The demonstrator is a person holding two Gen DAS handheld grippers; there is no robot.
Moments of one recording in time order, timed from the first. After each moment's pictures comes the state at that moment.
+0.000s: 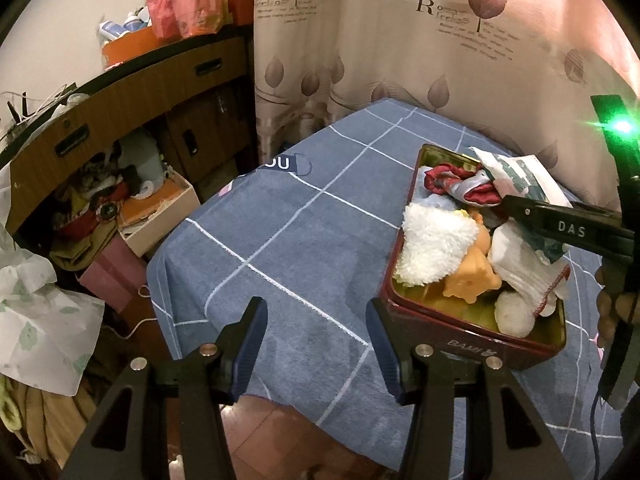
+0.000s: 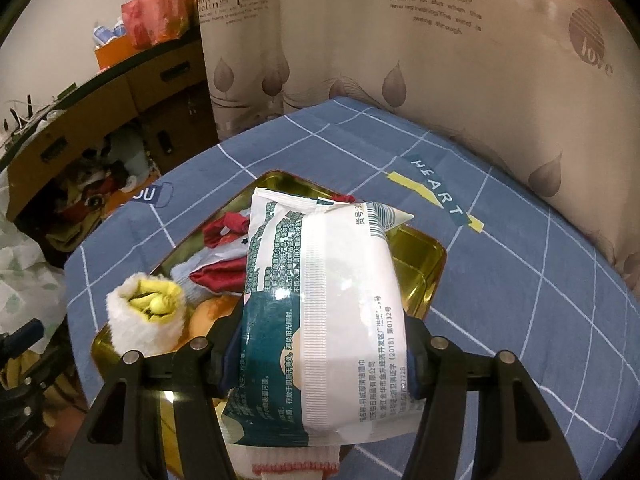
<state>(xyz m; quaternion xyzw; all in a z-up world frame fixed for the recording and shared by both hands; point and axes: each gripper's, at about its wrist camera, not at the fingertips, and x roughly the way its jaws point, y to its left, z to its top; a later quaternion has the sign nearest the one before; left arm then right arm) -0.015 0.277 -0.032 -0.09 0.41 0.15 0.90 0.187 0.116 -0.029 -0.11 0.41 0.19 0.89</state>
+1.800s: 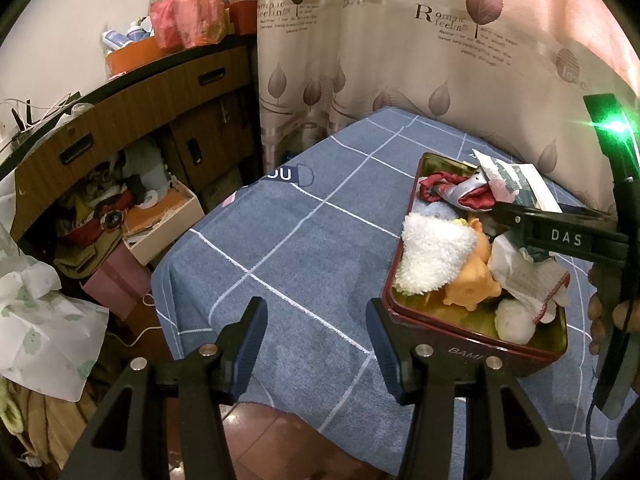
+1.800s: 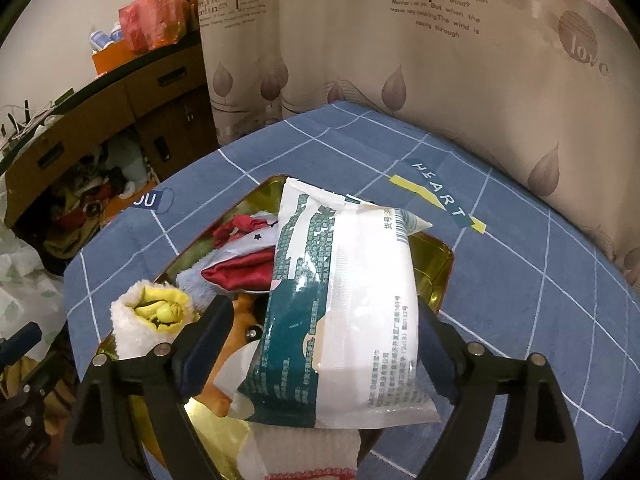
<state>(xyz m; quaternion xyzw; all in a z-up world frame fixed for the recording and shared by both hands) -0.016 0.279 -0.029 -0.08 0.39 0.15 0.90 0.181 0.125 -0.029 -0.10 0.41 0.18 0.89</state>
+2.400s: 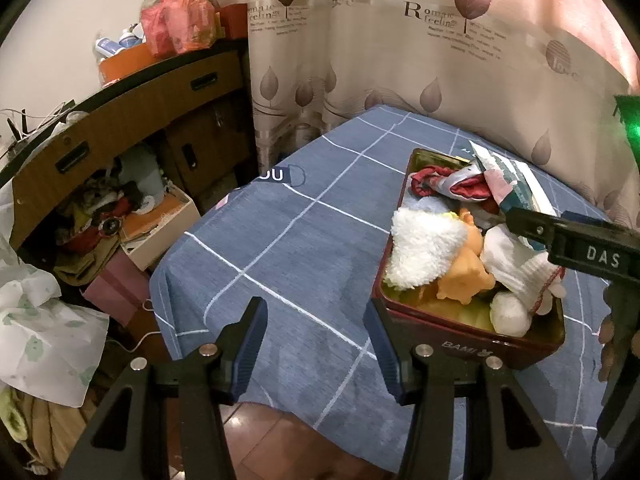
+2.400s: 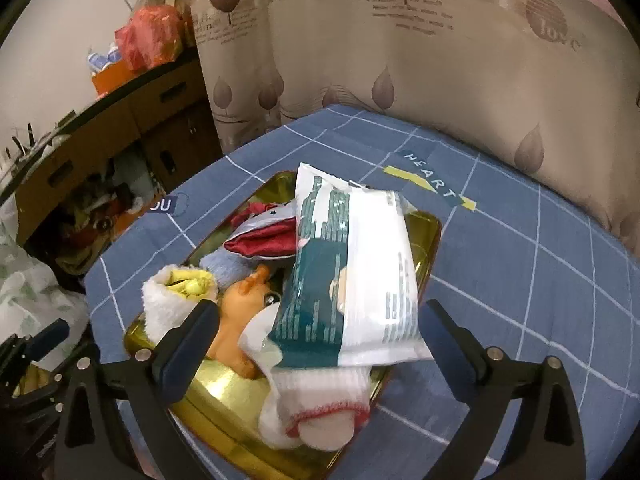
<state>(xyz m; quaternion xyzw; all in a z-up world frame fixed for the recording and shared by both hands) -0.015 0.272 -0.030 -0.06 0.40 0.14 0.91 0.150 0.109 -0.021 -0.05 0.40 0.18 0.90</state>
